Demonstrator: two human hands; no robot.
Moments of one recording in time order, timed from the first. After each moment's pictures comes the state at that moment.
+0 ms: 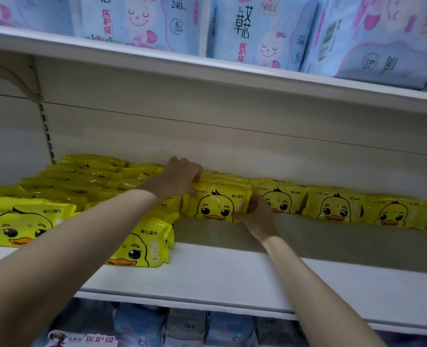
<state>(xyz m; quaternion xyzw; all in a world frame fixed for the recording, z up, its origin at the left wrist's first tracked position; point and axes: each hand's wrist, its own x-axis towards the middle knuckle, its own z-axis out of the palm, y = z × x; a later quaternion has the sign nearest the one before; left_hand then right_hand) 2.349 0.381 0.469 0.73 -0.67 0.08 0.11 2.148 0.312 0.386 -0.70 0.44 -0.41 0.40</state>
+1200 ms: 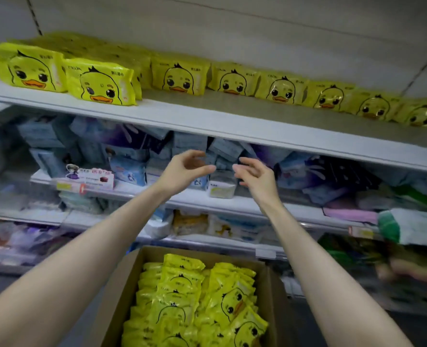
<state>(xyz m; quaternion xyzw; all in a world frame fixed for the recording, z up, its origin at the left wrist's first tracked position) 2.075 0.601 0.315 0.64 -0.47 -0.33 0.51 1.901 0.517 0.310 -0.64 0.39 -0.39 0.53</state>
